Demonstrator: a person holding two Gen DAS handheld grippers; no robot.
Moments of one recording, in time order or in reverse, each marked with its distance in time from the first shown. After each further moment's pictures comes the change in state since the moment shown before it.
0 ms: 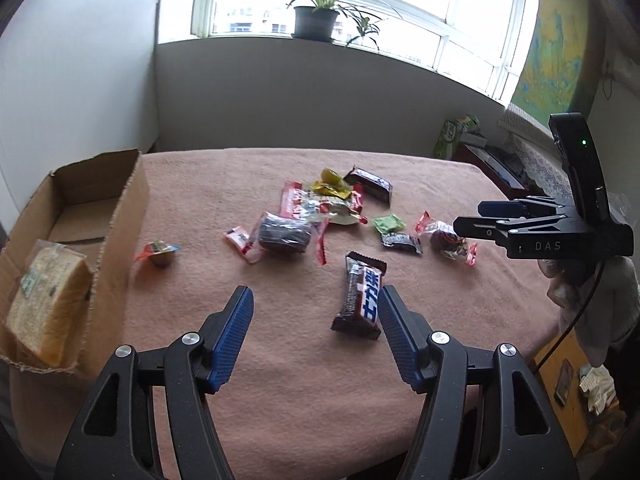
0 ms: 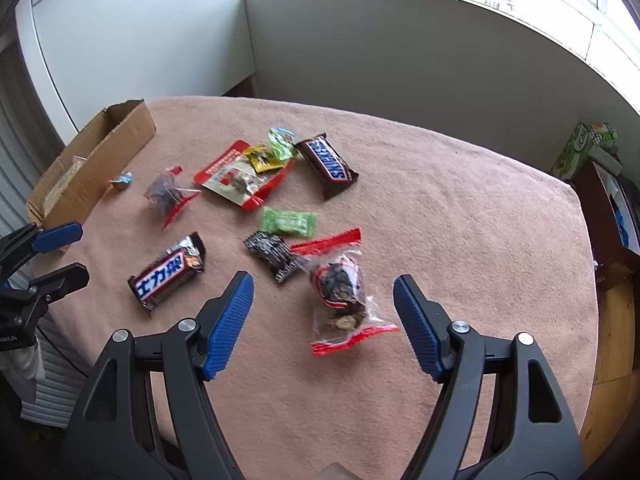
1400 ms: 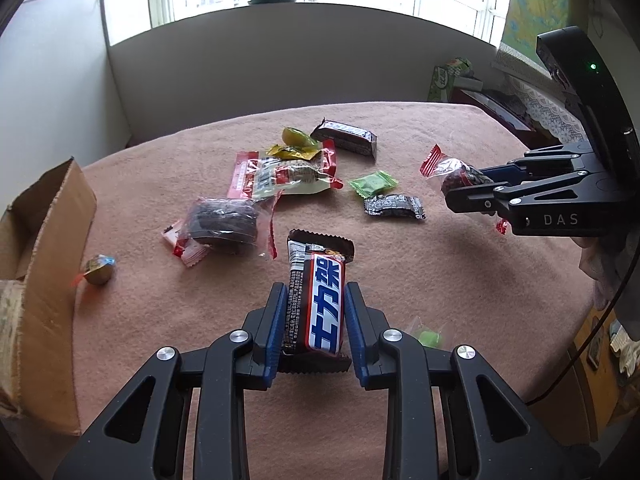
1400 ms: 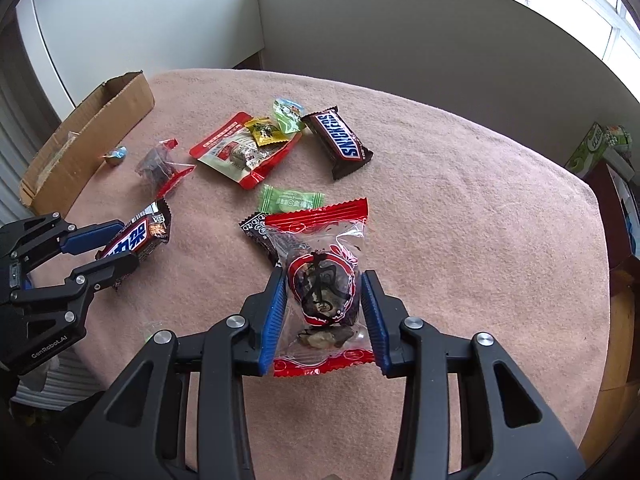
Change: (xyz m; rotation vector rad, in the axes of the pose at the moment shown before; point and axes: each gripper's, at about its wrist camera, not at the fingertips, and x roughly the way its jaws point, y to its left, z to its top) left arm 0.051 -0.032 0.008 0.149 0.102 0.054; right arm 0.014 0.012 0.007 -0.037 0.038 0.034
